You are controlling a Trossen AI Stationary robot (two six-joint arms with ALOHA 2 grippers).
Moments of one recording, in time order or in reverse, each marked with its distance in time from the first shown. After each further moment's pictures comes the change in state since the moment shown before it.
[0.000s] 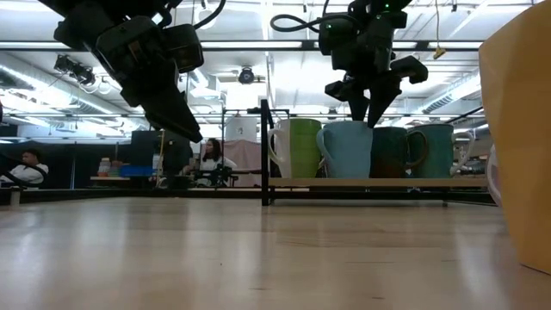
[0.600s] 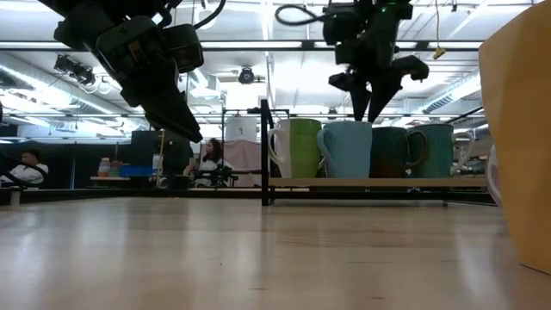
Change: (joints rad) left arm 0.000 0.000 0.000 0.000 0.000 0.000; right arm 0.001 -0.051 0.001 0.001 0.106 0.000
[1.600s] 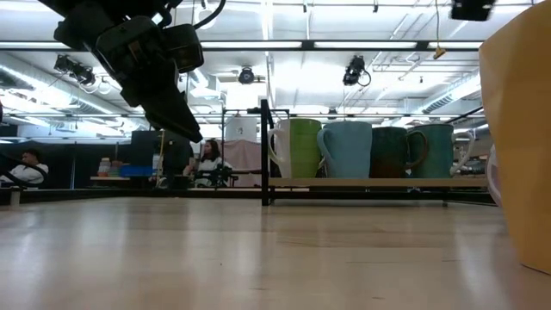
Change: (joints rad) left arm 0.000 0.000 0.000 0.000 0.000 0.003; right arm 0.470 -0.546 -0.059 -0.236 -0.038 1.496
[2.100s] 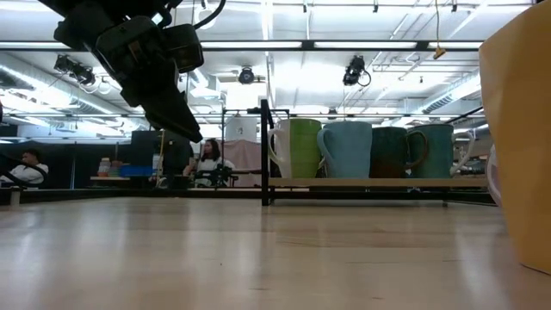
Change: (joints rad) left arm 0.000 0.000 0.000 0.000 0.000 0.000; right arm 0.444 -0.070 -0.269 0.101 0.027 0.676
